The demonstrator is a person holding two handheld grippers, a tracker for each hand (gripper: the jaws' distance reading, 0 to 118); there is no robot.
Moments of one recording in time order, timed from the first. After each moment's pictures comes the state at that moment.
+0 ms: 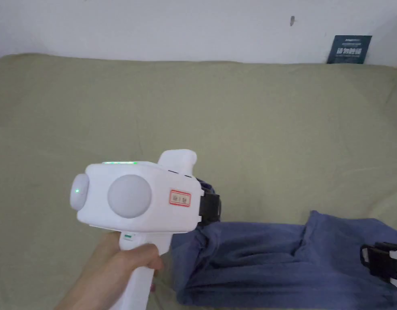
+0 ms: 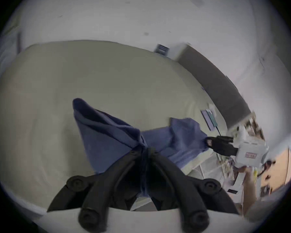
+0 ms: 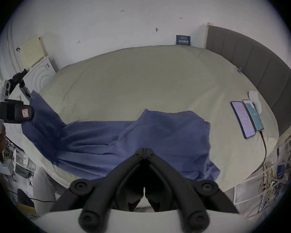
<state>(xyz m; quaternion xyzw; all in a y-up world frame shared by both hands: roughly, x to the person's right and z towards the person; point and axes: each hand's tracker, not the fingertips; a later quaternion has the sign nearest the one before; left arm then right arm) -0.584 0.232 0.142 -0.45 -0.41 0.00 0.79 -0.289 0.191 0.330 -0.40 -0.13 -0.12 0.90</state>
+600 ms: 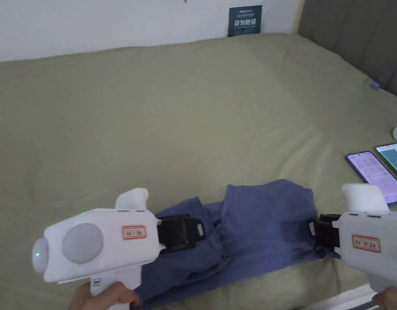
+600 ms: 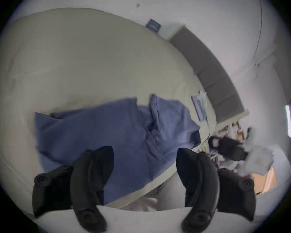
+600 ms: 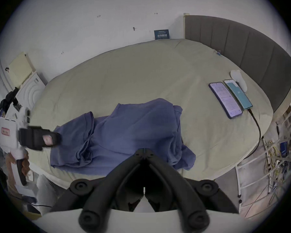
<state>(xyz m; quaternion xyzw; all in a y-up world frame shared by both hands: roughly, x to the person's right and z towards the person) -0.540 0.154 0.140 -0.52 -0.41 0.10 0.74 -0.249 0.184 0.373 -0.40 -0.18 -0.17 0.88</state>
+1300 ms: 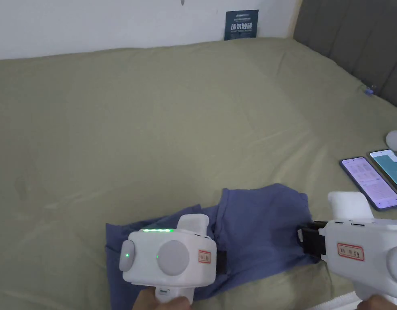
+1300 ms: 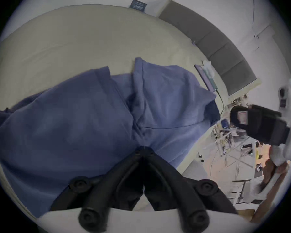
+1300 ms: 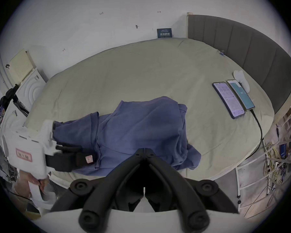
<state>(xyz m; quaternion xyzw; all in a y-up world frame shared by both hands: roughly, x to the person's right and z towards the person) -0.440 0.097 0.199 -0.55 -0.44 -0.05 0.71 -0.256 0.182 0.367 -0.41 -0.18 -0.17 0.88</state>
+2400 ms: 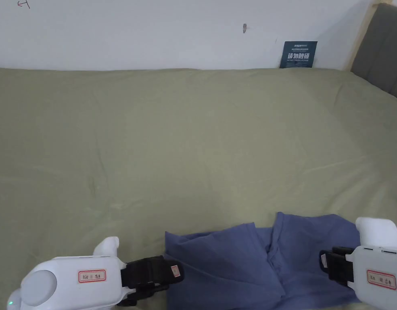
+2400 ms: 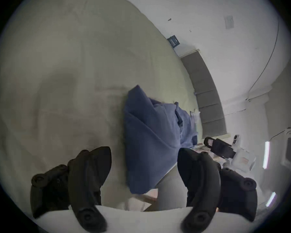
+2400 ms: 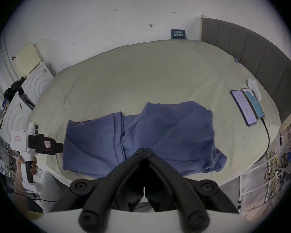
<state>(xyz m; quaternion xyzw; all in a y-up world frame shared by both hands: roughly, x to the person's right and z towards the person) -0.673 0.071 0.107 -0.57 -0.41 0.25 0.66 -0.312 0.191 0.324 -0.42 -0.13 -0.15 0.89</state>
